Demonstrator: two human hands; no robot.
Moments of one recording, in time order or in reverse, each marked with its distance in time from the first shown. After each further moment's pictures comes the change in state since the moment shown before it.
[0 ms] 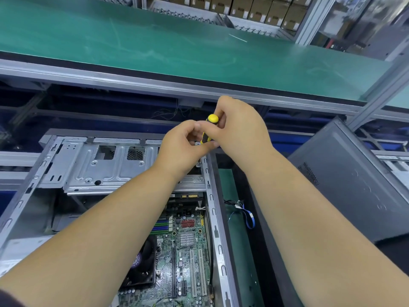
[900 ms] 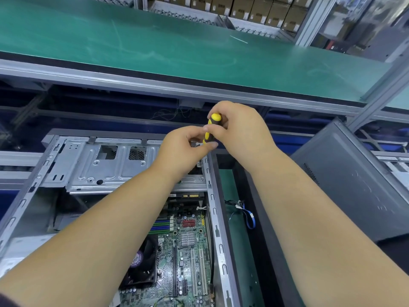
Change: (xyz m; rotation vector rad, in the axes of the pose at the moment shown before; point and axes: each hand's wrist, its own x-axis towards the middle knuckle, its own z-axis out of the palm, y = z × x) left_hand -0.002 0.002 -0.006 0.113 -0.047 0.004; right_hand -0.001 0.000 -0.005 0.059 -0.098 -0.007
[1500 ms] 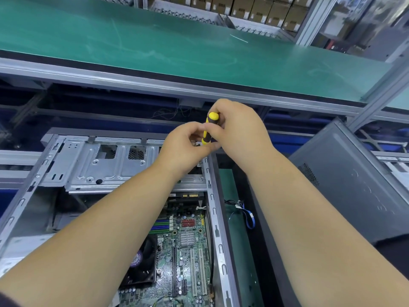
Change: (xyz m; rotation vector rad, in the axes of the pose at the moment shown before) left_hand 0.000 0.004 0.002 -0.044 -0.003 -0.042; right_hand -0.001 -0.005 0.003 -0.033 0.027 -0.008
